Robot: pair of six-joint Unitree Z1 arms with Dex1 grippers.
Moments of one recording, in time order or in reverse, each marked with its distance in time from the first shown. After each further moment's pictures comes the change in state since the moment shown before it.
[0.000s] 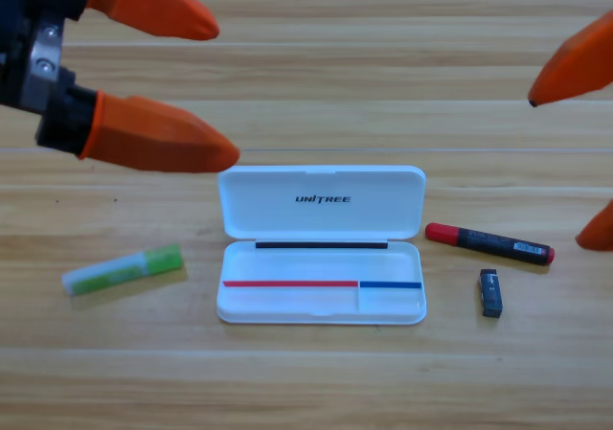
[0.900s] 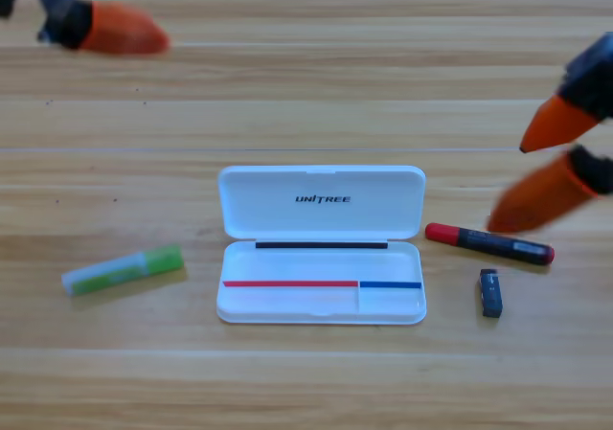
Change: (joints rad) arm 0 -0.006 0.058 -0.106 0.099 0.551 0.030; arm 1 -0.010 0.151 0.070 -0.070 -0.268 0.330
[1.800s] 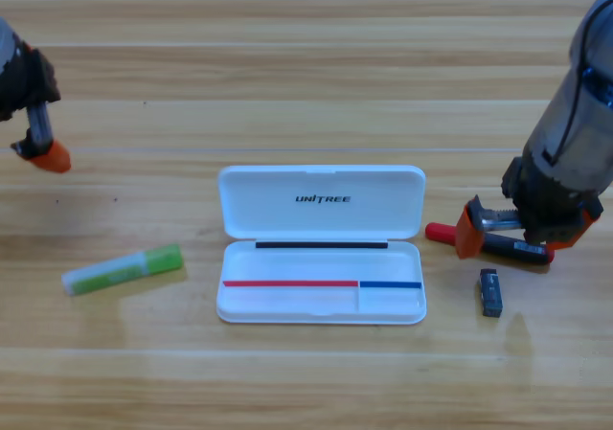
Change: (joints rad) arm 0 0.435 0.383 0.091 0.013 0.012 0.442; arm 1 -0.068 0.366 0.108 -0.155 -0.265 0.794
